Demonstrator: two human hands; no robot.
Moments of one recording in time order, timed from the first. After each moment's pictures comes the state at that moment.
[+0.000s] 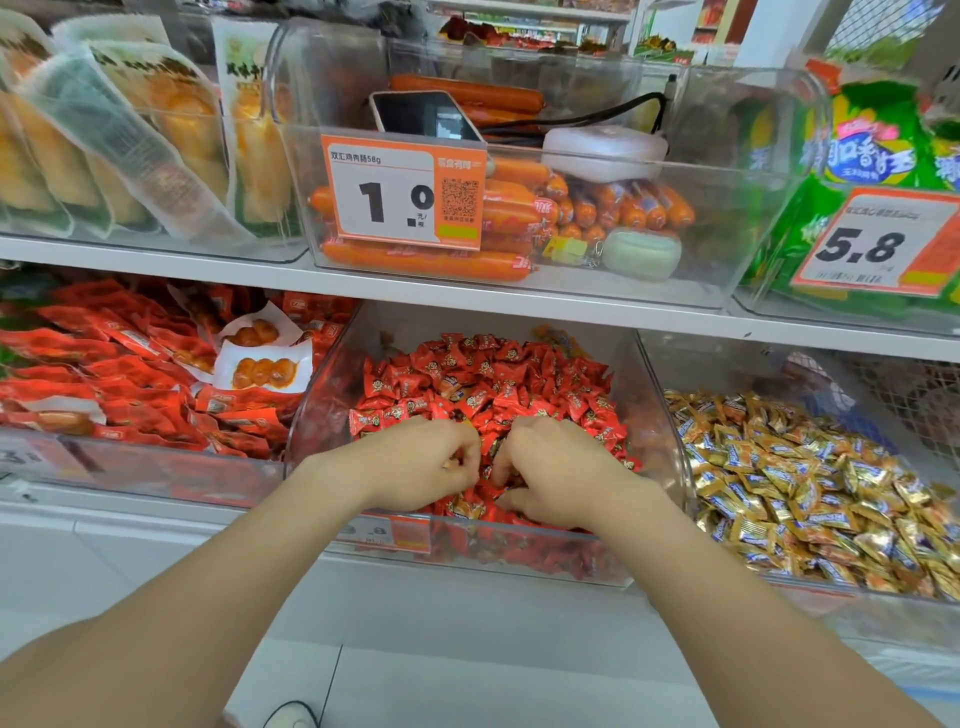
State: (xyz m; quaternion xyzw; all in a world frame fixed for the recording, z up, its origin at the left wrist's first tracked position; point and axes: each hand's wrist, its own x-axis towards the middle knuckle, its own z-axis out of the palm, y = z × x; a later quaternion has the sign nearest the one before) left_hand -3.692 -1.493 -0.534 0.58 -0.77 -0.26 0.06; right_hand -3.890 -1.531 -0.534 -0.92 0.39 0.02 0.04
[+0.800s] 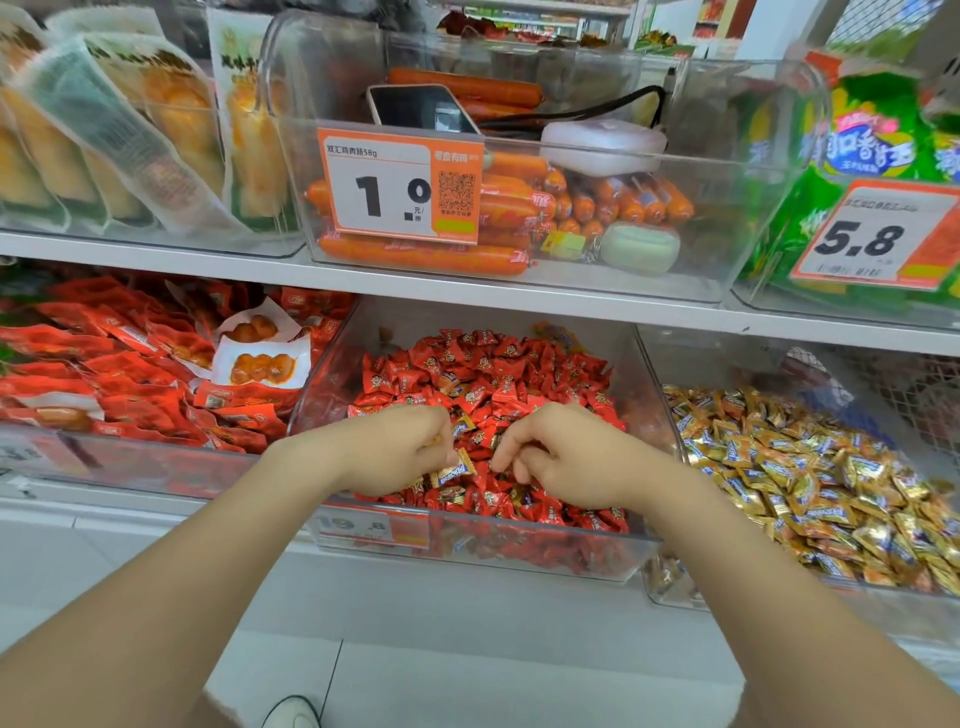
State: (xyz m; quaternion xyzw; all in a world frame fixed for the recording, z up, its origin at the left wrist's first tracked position) left_hand -3.672 -1.491 -0.522 0.61 -0.76 -0.25 0.02; right_hand -3.912 -1.534 -0.517 -0.88 0.40 -0.04 0.26
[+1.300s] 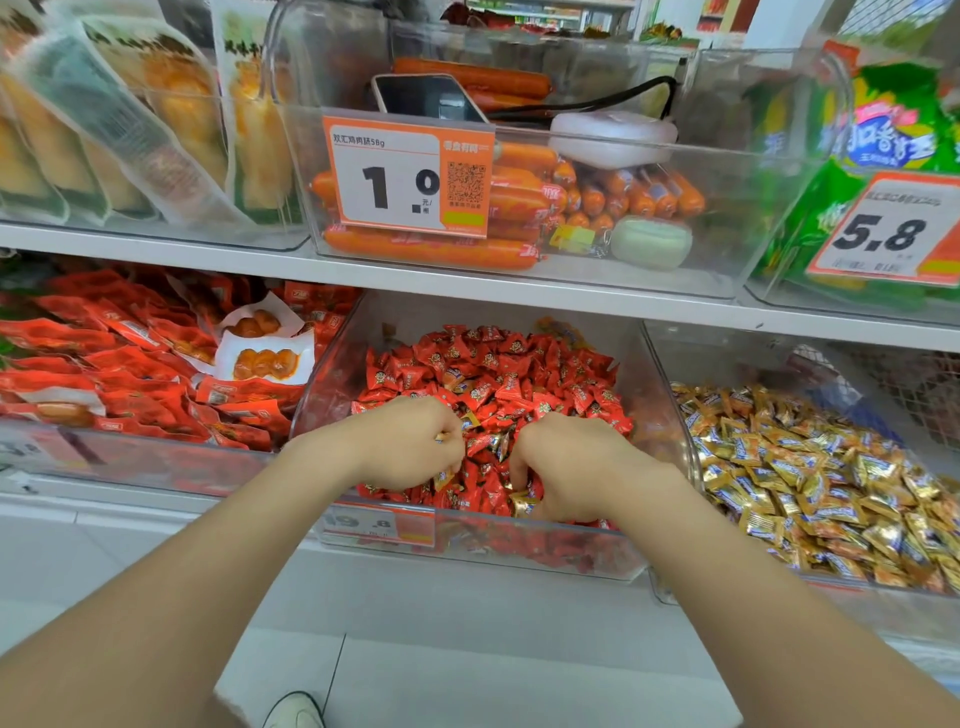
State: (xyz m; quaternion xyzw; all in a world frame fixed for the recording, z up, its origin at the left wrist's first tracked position) left_hand -3.685 -1.493 -0.518 0.63 -0.72 -0.27 0.06; right_hand -3.897 -1.534 -0.528 -0.91 0.40 0.11 0.04
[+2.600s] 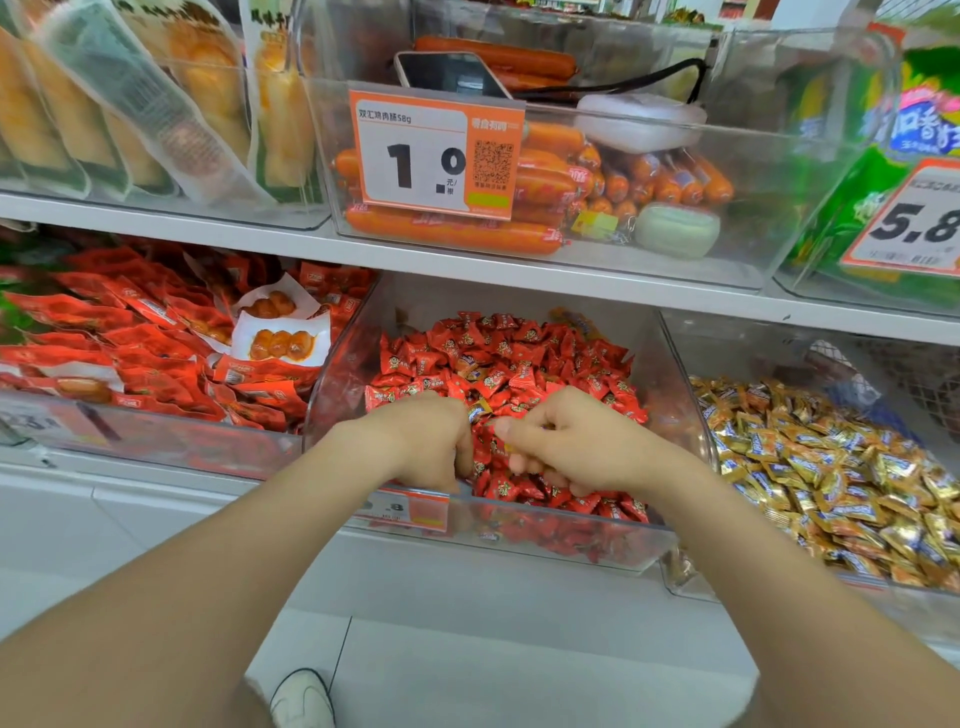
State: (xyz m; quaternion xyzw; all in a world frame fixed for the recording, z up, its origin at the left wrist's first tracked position) left_hand -3.687 -1.497 -0.533 0.61 -0.76 -0.20 -0.05; right_hand -3.896 -1.521 -0.514 -0.77 0.46 -0.09 0.43
